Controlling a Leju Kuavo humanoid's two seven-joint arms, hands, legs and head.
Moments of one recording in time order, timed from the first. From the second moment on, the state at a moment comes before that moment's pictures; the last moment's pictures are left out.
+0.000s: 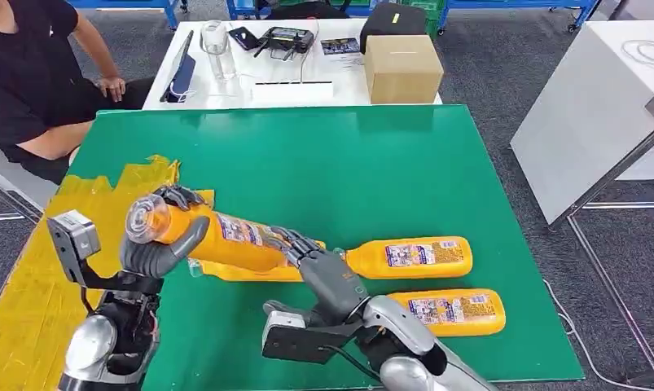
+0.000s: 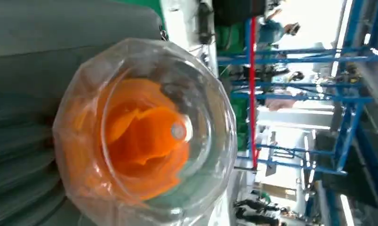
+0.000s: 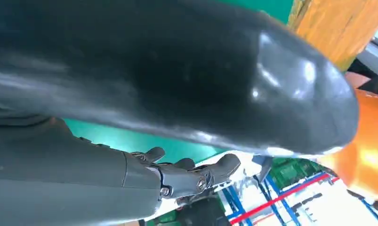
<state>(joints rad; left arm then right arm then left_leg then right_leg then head) -0.09 -0.05 -0.19 -1.80 0.19 -0.03 -0.13 -0.27 -0.16 0.90 -1.75 0.56 0.03 0.25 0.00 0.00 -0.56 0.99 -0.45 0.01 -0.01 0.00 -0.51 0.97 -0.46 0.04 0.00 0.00</state>
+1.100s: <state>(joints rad) -0.18 0.01 -0.23 -1.65 -1.26 0.56 -0.22 -0.24 -0.20 0.88 -1.84 0.57 0.06 0.24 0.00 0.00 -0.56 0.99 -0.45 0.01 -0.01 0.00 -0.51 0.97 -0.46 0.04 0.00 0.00</state>
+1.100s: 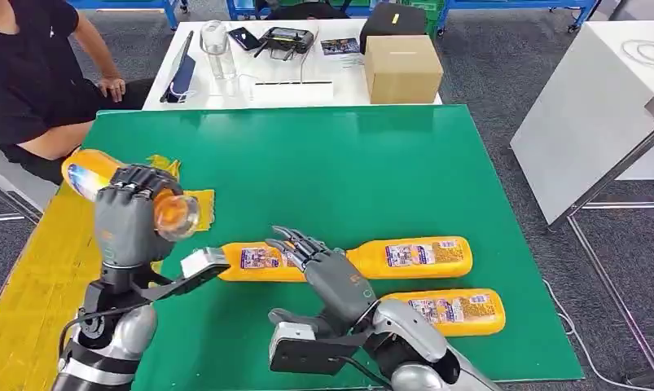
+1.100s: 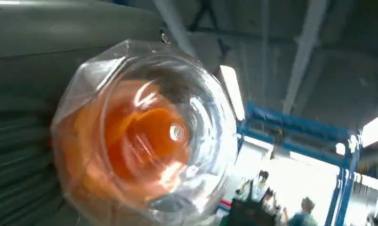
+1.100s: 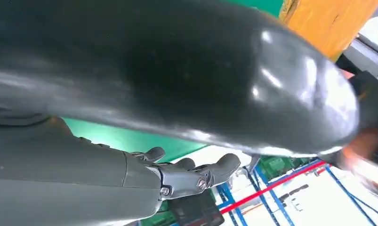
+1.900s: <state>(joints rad) -0.45 0.08 -0.39 -1.14 -1.35 0.31 -0.04 -0.26 -0.19 0.88 -1.86 0.55 0.11 0.27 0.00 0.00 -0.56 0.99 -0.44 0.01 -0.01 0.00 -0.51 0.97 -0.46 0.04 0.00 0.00</state>
